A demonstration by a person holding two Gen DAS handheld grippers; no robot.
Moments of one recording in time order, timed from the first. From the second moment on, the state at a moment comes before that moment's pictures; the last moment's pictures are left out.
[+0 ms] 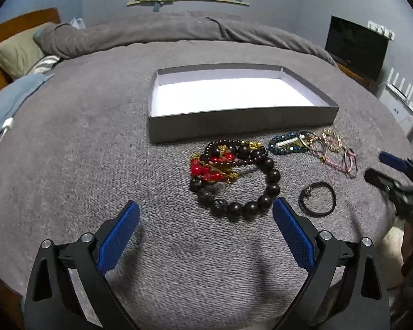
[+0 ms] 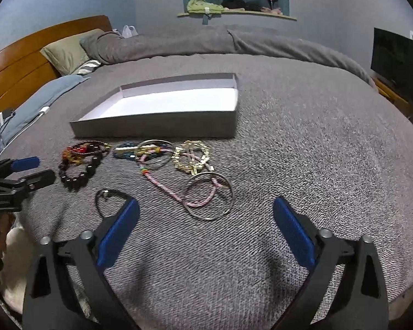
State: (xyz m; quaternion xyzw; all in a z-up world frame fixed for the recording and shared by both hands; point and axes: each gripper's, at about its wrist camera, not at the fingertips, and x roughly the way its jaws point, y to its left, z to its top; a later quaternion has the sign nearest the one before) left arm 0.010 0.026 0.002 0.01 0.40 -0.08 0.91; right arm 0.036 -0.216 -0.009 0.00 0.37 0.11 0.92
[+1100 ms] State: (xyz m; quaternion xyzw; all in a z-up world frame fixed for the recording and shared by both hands) left arm 0.025 0.033 -0.009 0.02 0.41 -0.09 0.91; right arm 0.054 -0.213 -0.031 0.01 0.40 0.13 0.91
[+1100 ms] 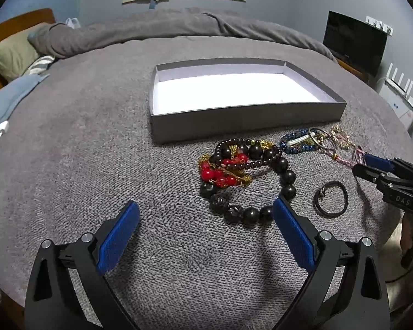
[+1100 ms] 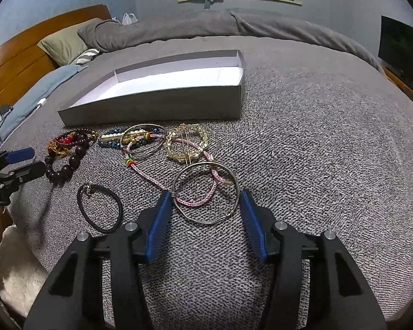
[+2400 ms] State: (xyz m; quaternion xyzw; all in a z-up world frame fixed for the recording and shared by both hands) left arm 0.022 -0.081 -0.020 0.14 0.41 -0.25 0.87; right arm 0.032 -0.237 -0.038 -0.01 0.41 0.13 0.90
